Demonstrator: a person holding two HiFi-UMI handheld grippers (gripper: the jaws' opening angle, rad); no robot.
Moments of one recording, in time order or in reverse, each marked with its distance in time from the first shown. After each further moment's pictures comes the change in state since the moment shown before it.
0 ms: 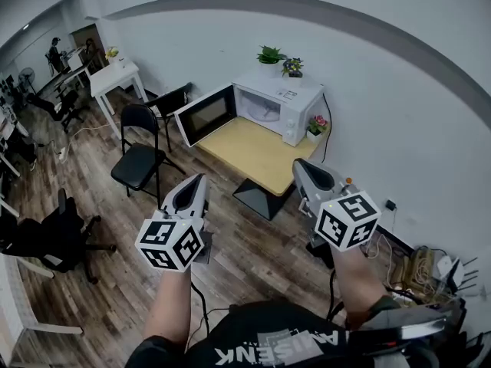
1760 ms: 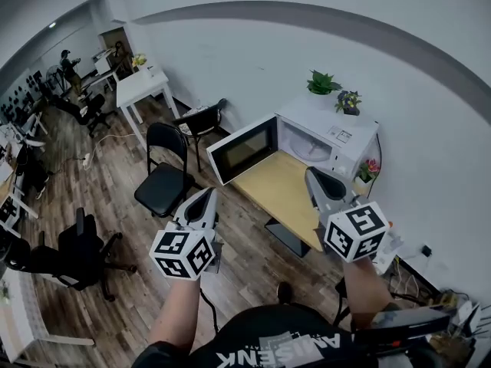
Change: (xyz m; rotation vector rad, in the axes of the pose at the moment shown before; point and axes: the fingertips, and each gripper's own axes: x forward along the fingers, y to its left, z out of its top) left arm 0.154 0.181 0.018 0.033 0.023 0.122; right arm 0.243 -0.069 0.005 -0.073 -0.017 0.079
